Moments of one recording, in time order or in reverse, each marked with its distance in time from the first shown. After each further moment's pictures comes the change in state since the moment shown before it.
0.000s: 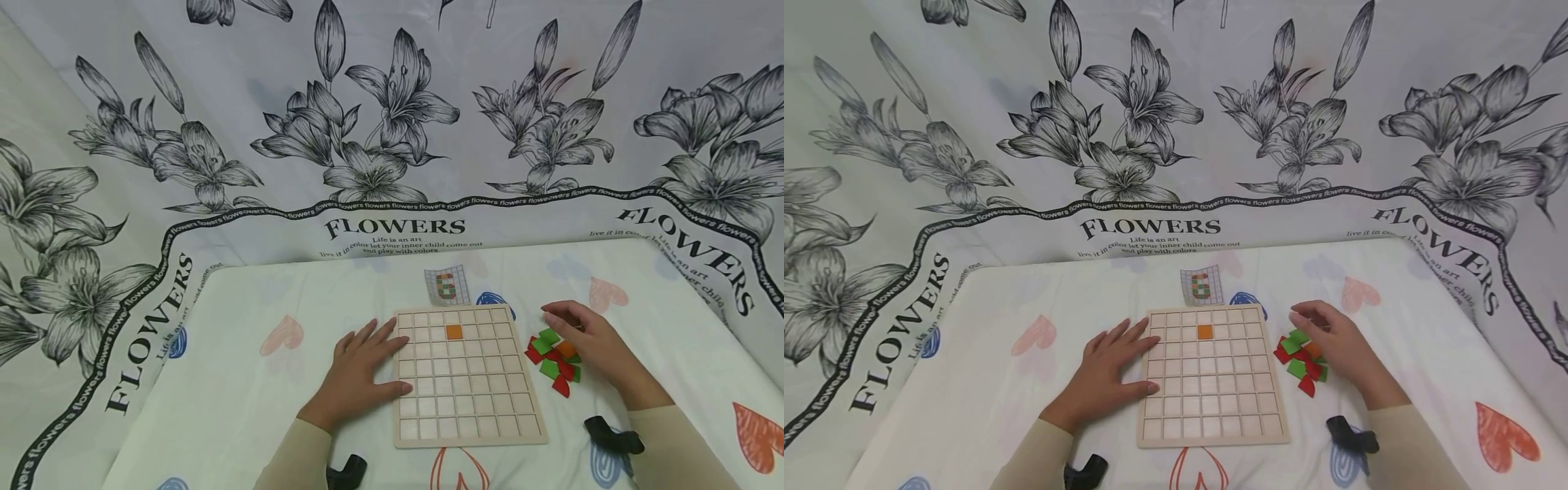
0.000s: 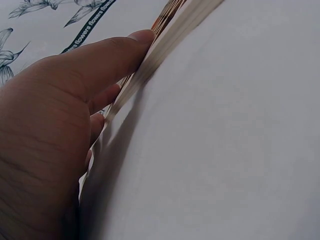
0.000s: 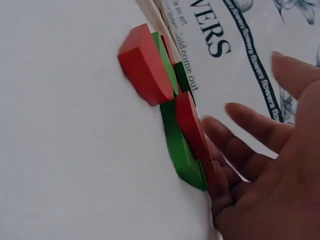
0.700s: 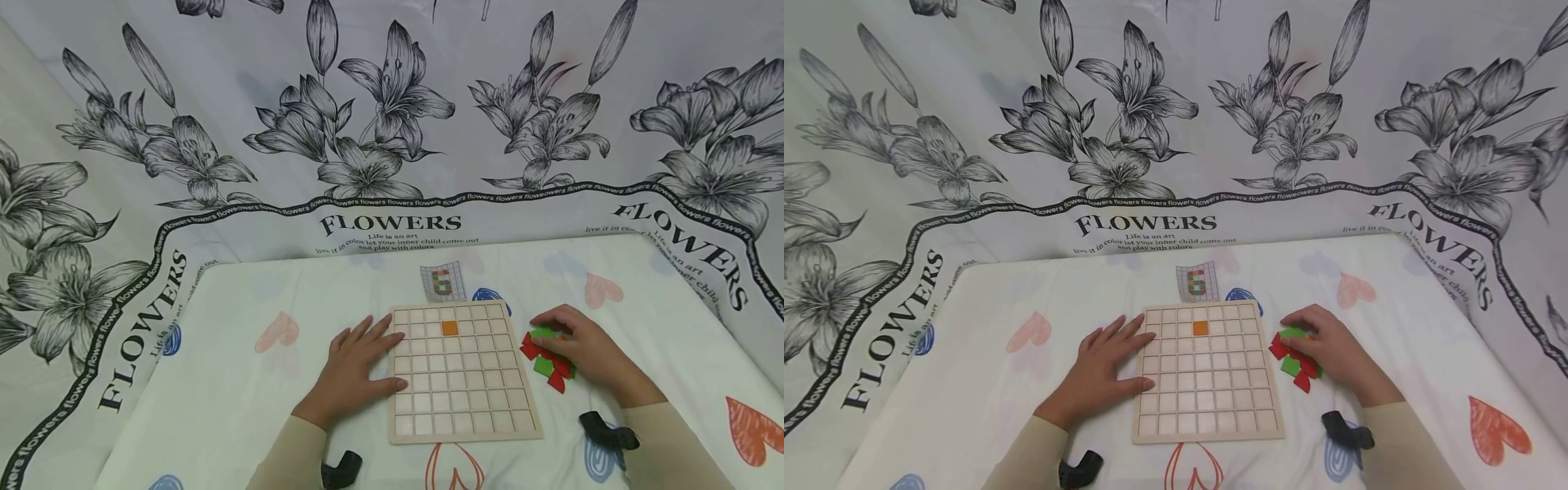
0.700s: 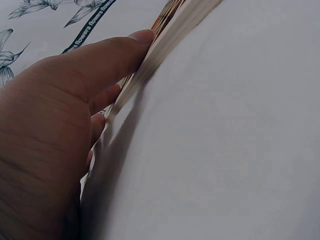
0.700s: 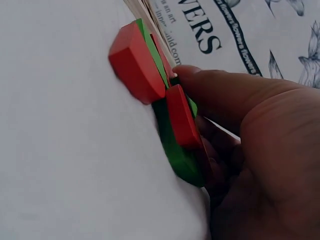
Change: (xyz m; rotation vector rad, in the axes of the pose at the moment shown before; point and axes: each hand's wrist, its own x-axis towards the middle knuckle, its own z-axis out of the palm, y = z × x) left_hand 0.001 -0.003 0.002 0.026 0.012 0.012; right_hand 0.001 0.014 0.005 -0.072 -0.076 -0.057
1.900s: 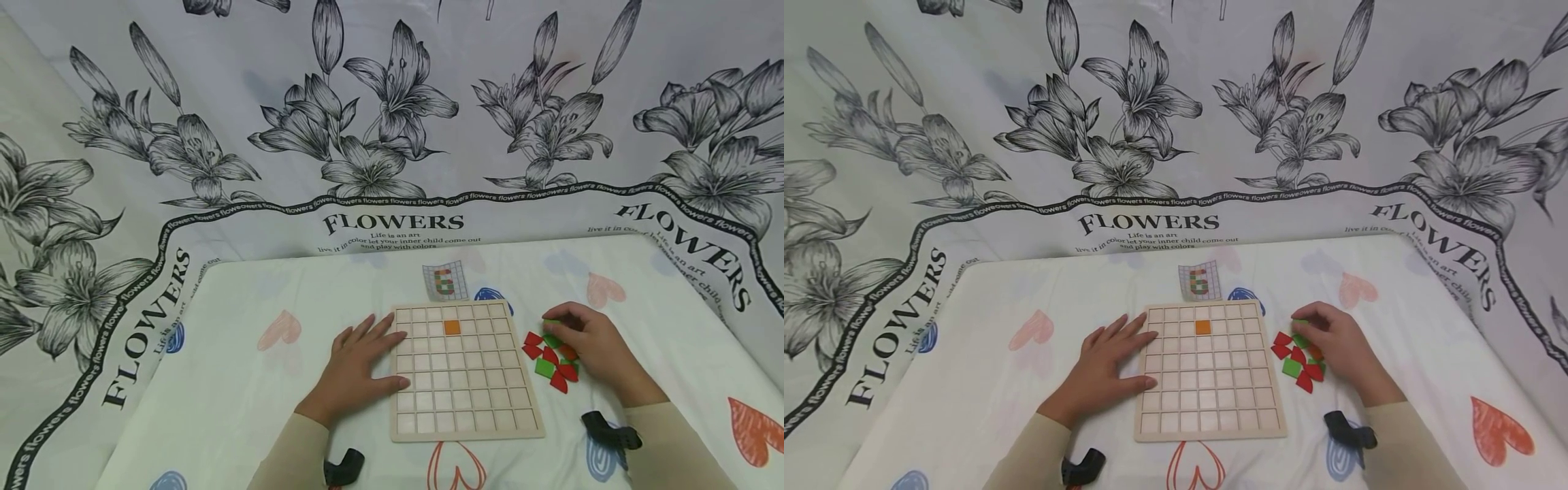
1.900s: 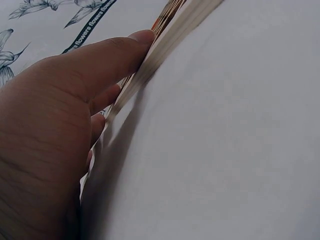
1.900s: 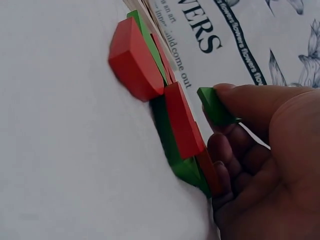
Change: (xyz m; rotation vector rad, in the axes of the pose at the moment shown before) left_hand 0.000 -0.001 0.000 -0.019 -0.024 -0.014; right_hand -0.004 -0.007 -0.002 0.066 0.156 0.036
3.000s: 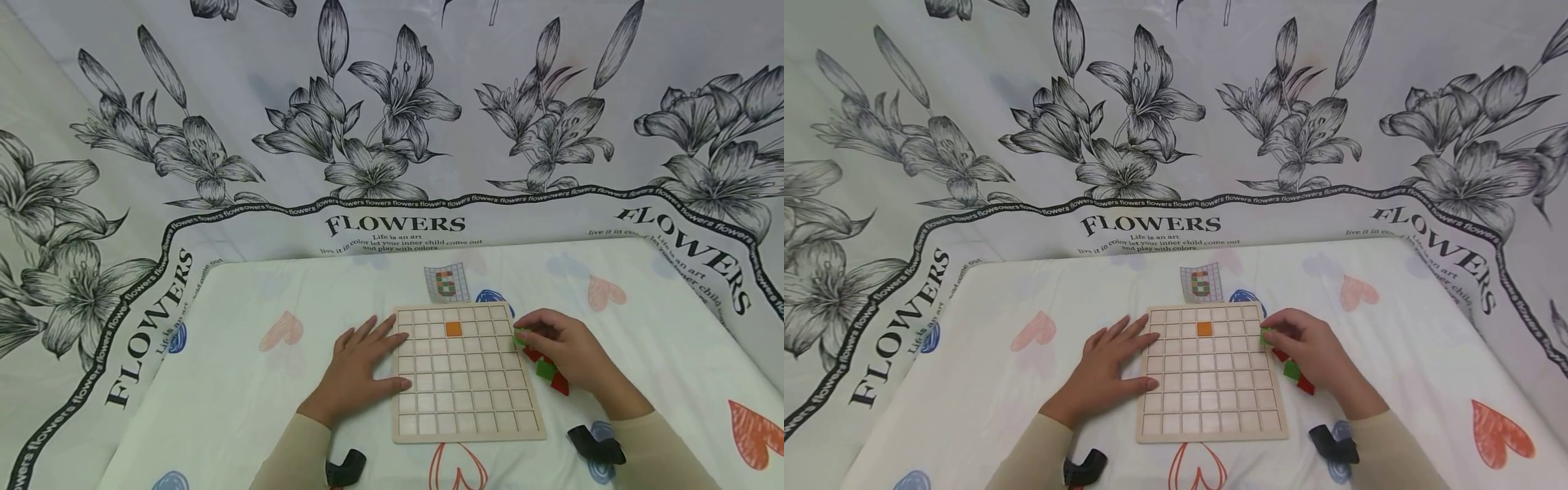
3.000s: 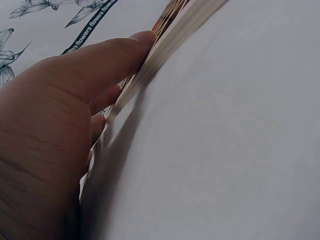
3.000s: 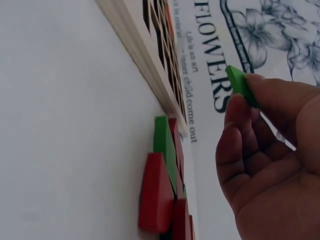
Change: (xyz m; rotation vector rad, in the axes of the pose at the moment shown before) left_hand -0.002 0.002 -0.001 -0.008 0.014 0.004; right_hand -0.009 -0.041 0.024 0.117 -0.108 -0.083
